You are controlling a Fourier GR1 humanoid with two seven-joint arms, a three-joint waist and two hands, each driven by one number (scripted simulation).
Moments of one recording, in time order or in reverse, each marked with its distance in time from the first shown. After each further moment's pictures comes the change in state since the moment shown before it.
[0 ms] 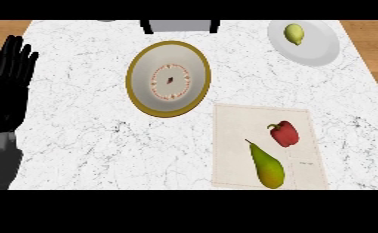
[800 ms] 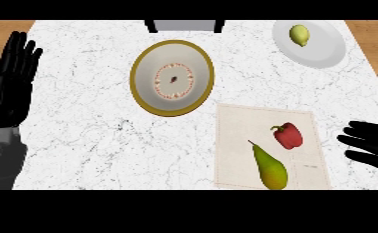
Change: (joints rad) left arm -0.035 -0.039 0.032 0.019 -0.039 -0.041 0.009; right arm -0.062 0.086 0.133 0.078 0.389 -0.015 0.014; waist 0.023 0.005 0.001
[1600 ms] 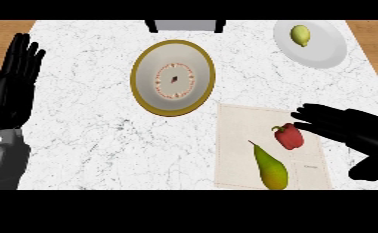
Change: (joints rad) left arm 0.005 -0.044 0.034 -0.013 -0.050 -0.037 0.012; right arm -0.287 0.290 0.176 0.305 0.270 0.017 0.037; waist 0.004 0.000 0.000
